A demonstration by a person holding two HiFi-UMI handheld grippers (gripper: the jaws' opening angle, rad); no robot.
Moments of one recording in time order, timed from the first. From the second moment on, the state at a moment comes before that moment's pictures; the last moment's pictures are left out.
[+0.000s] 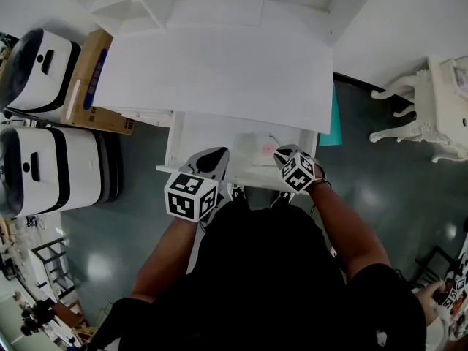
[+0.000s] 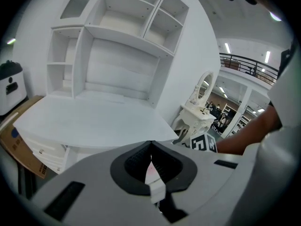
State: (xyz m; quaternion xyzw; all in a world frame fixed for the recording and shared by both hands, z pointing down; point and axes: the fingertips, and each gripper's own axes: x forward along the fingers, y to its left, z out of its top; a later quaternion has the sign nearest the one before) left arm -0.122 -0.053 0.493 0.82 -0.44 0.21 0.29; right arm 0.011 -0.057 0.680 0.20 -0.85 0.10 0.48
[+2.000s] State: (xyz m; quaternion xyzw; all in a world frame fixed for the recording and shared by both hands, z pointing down) left arm -0.023 0.087 0.464 0.84 -0.44 0.19 0.25; right arm 0.129 0.068 0.475 0.39 -0.88 0.26 0.13
